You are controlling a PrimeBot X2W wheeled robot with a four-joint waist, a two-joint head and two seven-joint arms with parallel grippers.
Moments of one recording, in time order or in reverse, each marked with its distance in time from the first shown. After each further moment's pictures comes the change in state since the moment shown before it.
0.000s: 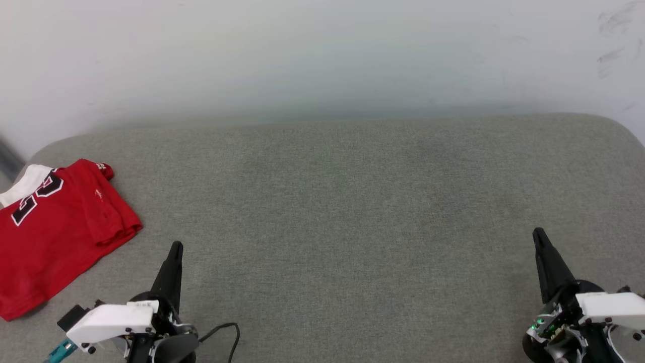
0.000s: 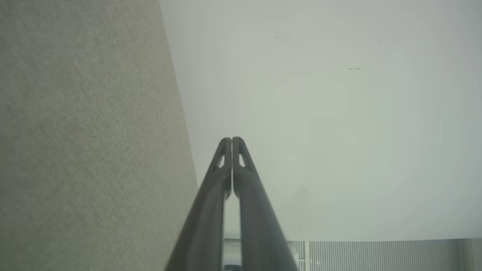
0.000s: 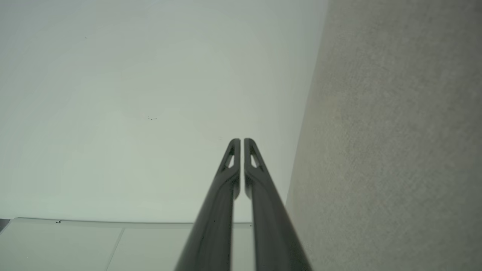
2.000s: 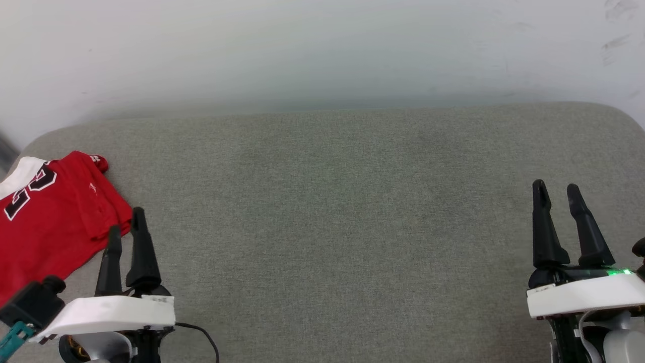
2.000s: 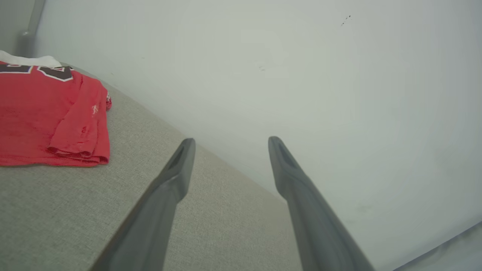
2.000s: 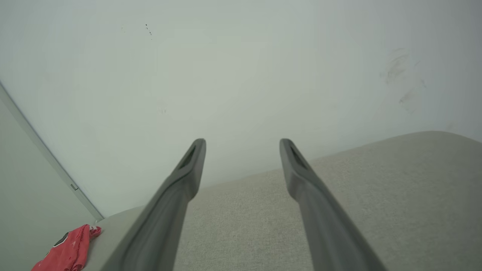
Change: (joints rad) left arm 0.094 -0.005 0.006 -0.359 0.840 0.147 -0.219; right arm 0.038 0.002 0.066 -0.309 -1.136 -0.002 -0.220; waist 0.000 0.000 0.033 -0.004
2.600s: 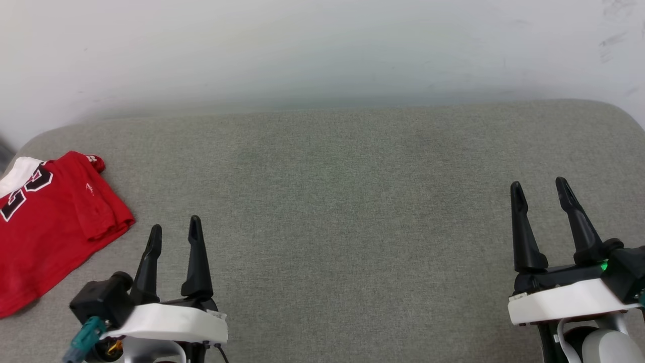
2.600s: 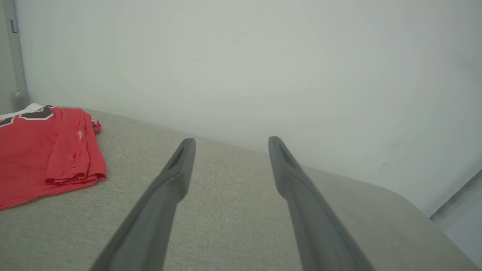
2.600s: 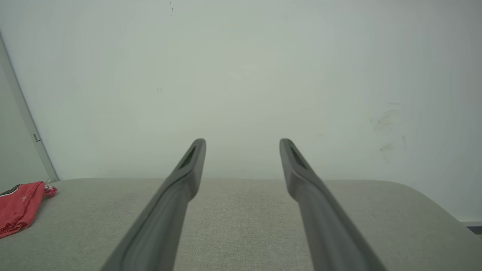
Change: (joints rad) left arm 0.034 0.038 -0.193 -0.020 0.323 0.072 -0.049; right arm 0.005 0.000 0.042 -0.034 -0.322 0.000 -0.048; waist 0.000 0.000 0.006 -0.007
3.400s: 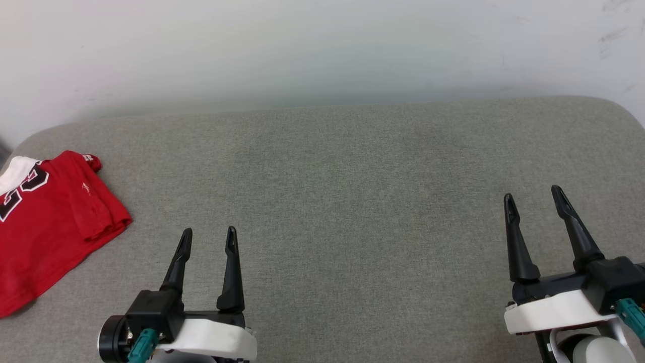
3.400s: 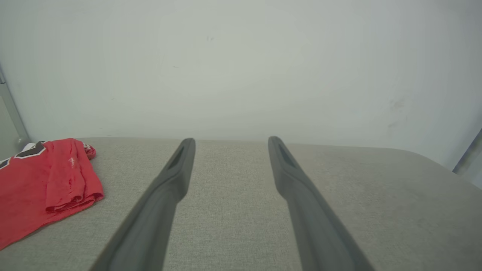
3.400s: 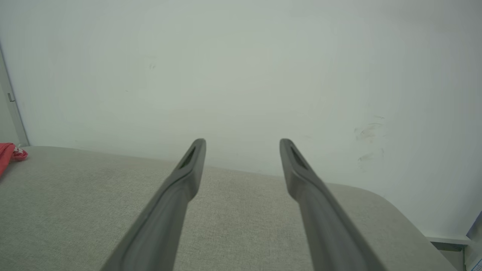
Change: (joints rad) left arm 0.005 0.085 -0.190 0.003 0.169 0.132 -0.053; right arm 0.016 0.000 -0.005 0.033 -0.182 0.002 -0.057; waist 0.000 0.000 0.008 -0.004
